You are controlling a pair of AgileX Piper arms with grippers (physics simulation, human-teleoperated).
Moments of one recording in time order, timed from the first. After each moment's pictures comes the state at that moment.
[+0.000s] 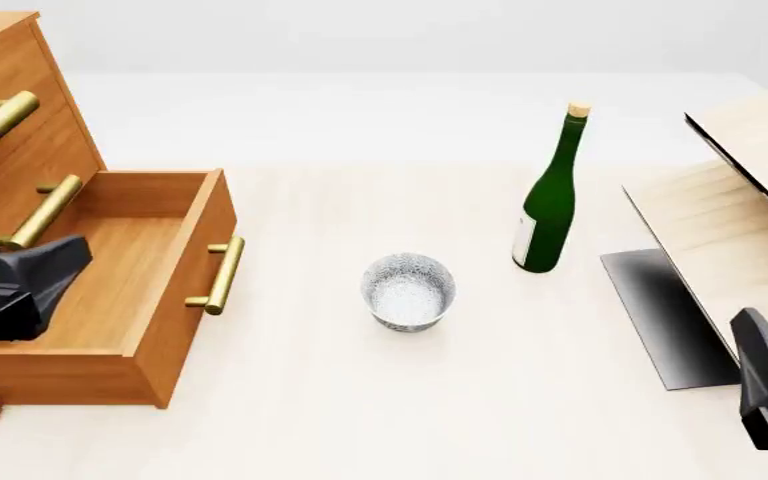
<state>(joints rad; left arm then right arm) -0.20 0.48 -0.47 0.36 -0.08 0.00 0.01 0.00 0.00 0.00</state>
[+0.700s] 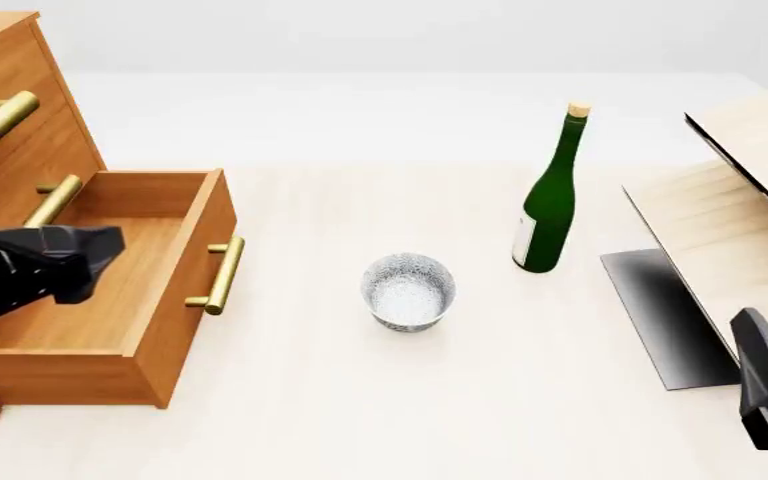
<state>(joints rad) -0.16 0.72 -0.51 0.32 -0.13 0.00 0.01 0.00 0.00 0.00</state>
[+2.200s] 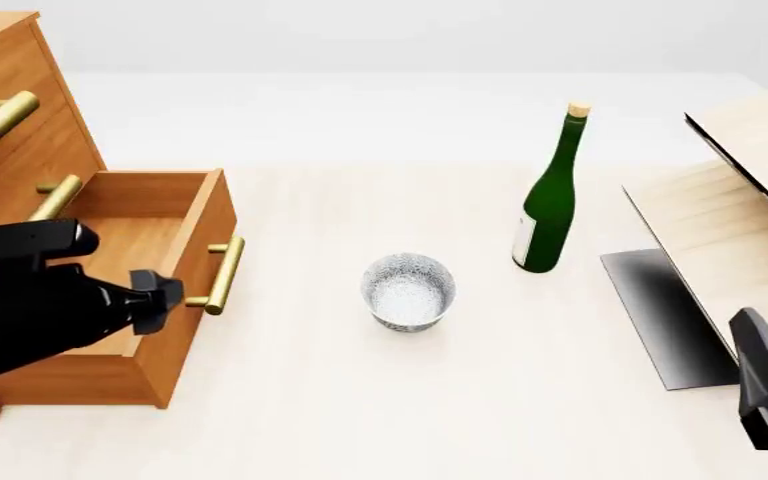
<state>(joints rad) -0.19 1.04 -0.42 0.13 -0.23 0.00 0.02 0.00 0.00 0.00</state>
